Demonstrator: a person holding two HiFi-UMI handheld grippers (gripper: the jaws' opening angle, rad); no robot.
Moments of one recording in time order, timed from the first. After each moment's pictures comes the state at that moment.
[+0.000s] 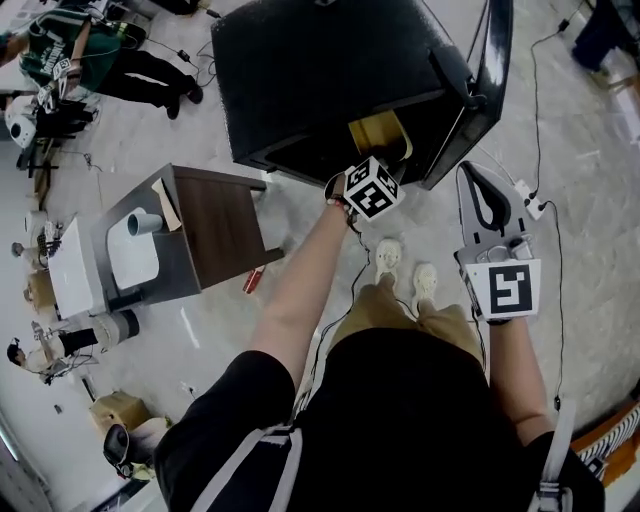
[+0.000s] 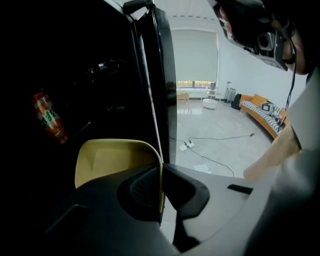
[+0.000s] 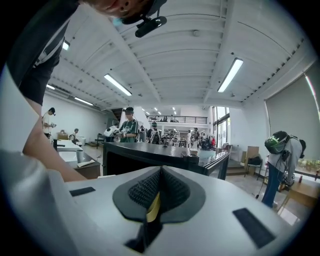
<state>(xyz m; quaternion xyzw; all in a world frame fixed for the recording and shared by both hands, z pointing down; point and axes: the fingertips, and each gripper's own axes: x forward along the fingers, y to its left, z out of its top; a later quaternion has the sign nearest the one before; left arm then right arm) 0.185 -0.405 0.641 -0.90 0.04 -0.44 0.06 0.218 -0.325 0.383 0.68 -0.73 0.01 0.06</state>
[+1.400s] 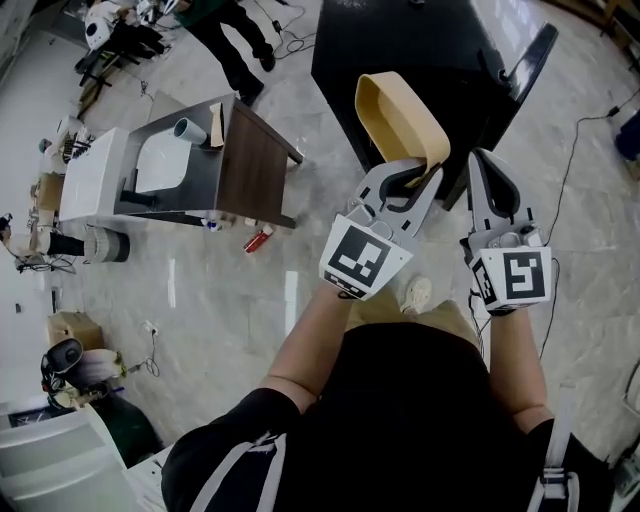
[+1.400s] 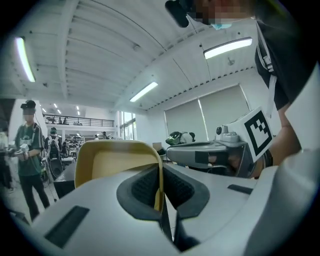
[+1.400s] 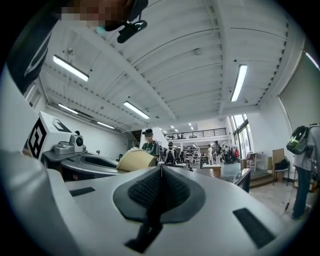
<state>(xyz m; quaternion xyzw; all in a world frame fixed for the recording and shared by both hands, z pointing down) 0.107 -0.202 0.320 -0.96 0.27 -0.07 0.05 0.152 -0.210 0.307 0.57 -0.82 -0.04 -0.02</state>
